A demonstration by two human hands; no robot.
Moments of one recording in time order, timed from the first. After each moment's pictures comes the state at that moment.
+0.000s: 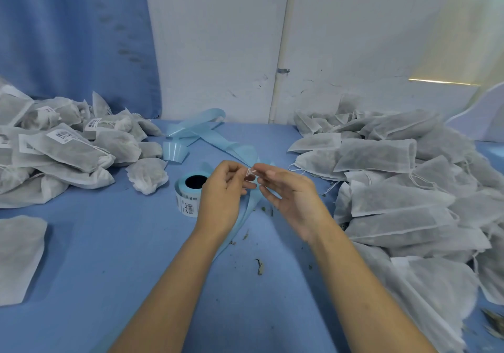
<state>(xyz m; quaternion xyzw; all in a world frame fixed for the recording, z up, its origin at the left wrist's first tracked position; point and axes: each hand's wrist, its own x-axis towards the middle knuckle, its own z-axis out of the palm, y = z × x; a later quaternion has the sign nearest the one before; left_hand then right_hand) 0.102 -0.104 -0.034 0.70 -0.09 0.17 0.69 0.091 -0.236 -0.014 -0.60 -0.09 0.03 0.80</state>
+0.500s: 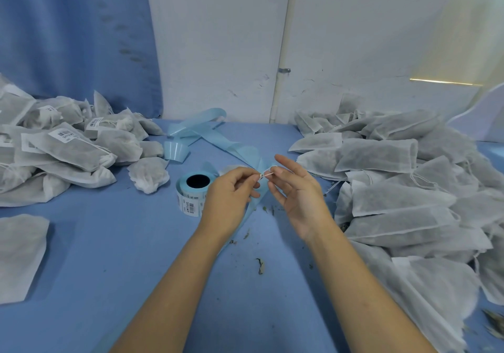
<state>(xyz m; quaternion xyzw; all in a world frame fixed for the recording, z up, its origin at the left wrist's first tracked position) 0.102 -0.105 -0.037 0.73 -0.10 0.13 0.66 0.093 -0.237 -0.018 -0.52 -0.02 -0.03 0.85</state>
